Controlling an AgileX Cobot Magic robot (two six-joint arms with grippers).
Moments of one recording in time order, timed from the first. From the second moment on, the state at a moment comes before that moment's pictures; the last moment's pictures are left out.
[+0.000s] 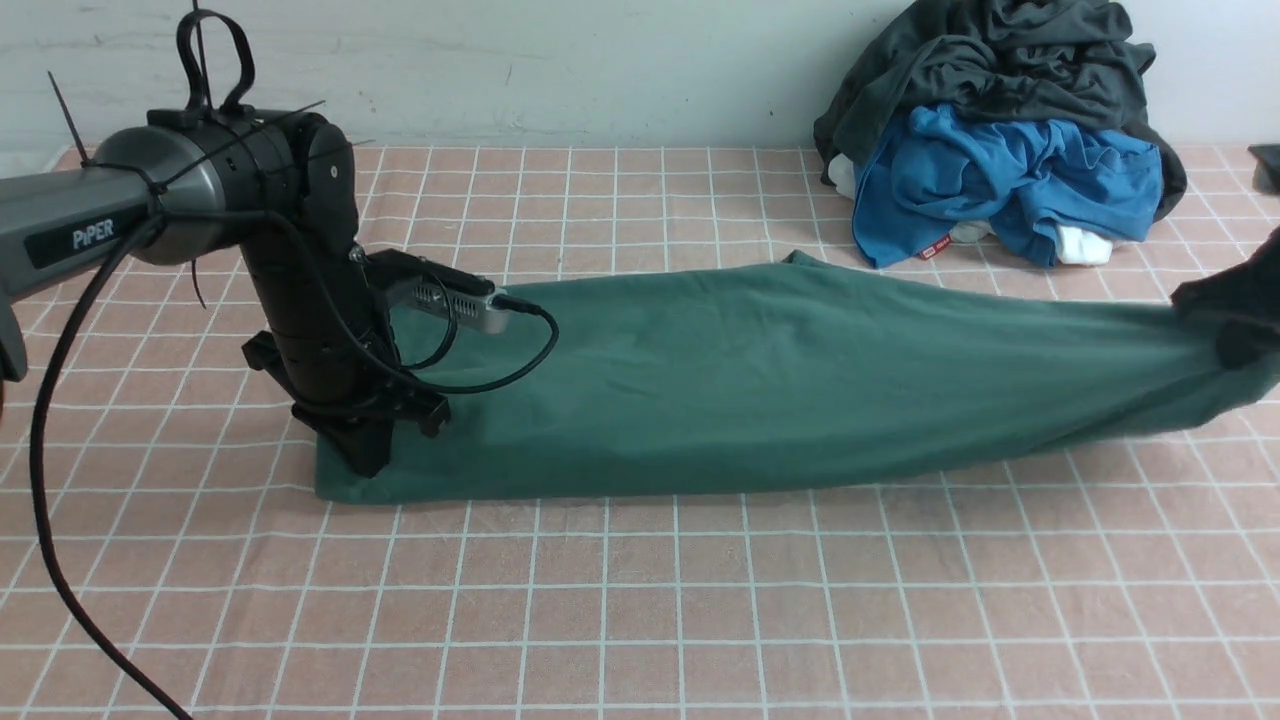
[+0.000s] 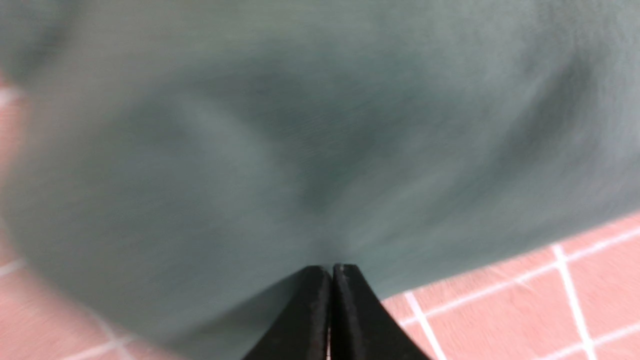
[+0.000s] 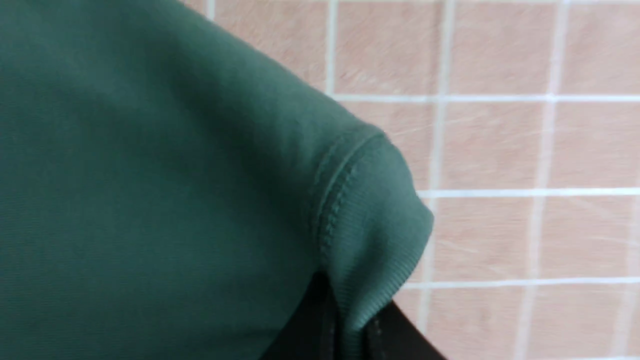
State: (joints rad) right arm -0.19 1.95 -1.57 -0.06 0.98 -0.11; left arm -0.17 2.05 -1.60 -0.05 1.15 0.30
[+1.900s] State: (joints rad) right arm 0.50 2.34 -2.12 0.21 1.08 -0.15; left arm -0.17 1.62 -1.60 -0.05 1.15 0.31
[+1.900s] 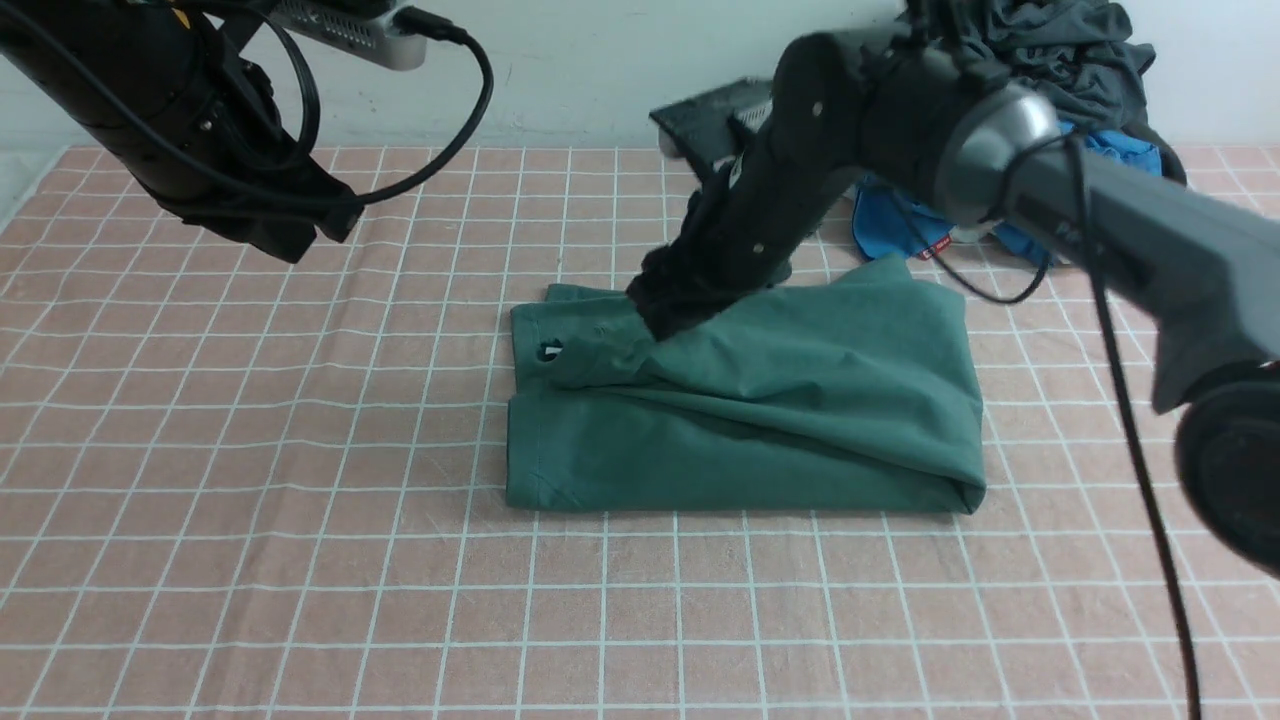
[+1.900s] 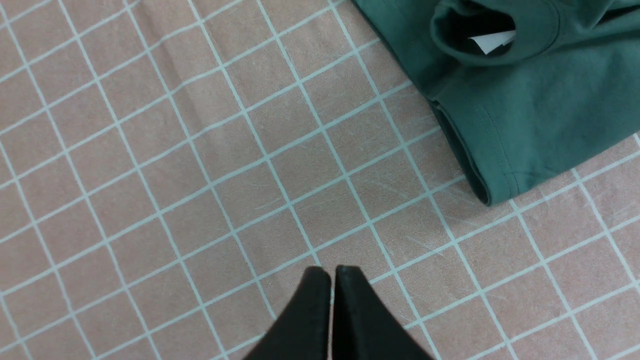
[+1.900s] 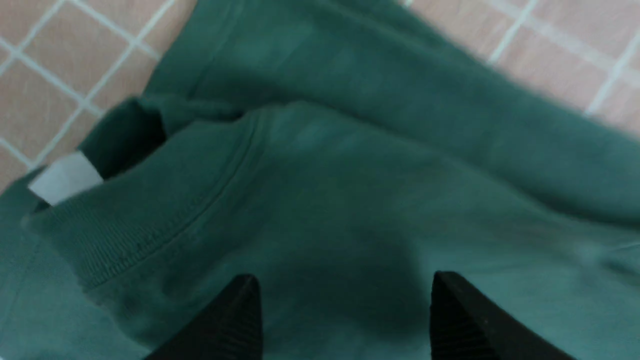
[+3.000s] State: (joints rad) right arm 0.53 1.55 -1.67 0.08 1.25 -0.18; left arm -0.17 0.97 -1.15 -0.07 1.10 0.31
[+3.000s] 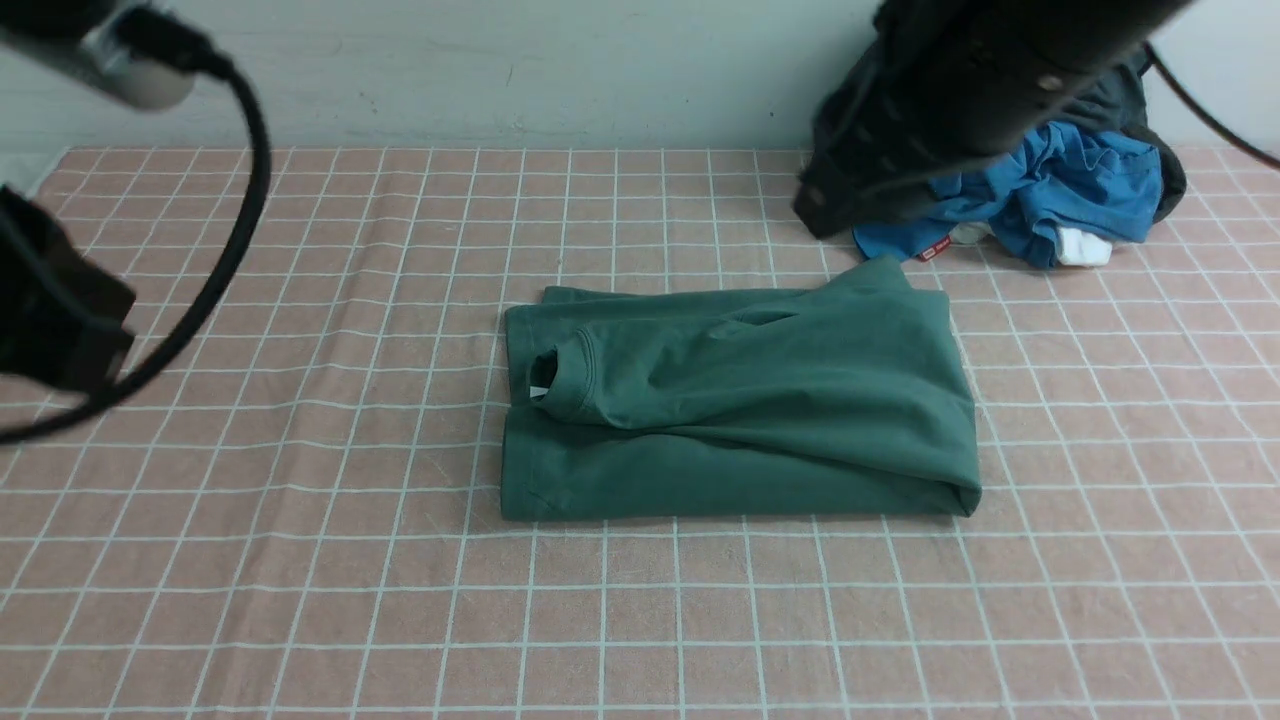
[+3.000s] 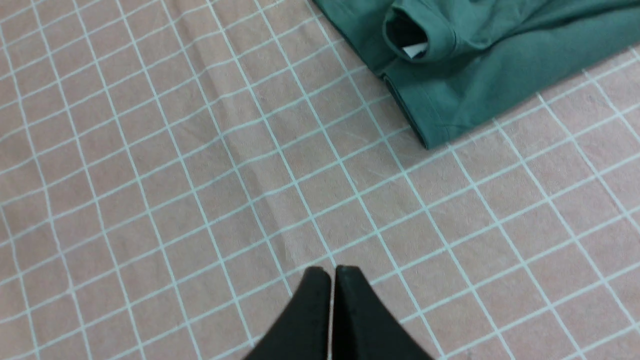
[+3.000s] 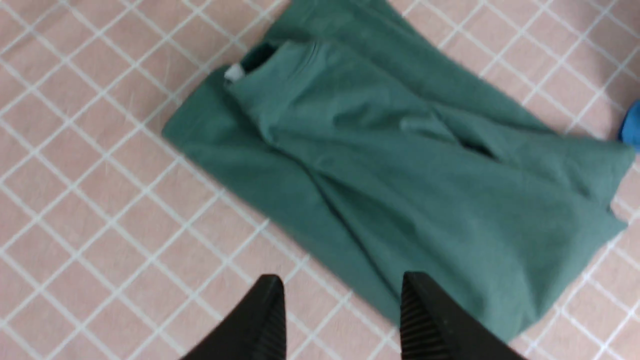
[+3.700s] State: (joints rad) right arm 0.53 0.31 -0.73 0.08 0.51 -0.07; left arm -0.17 0.11 -0.47 -0.07 0.84 0.14
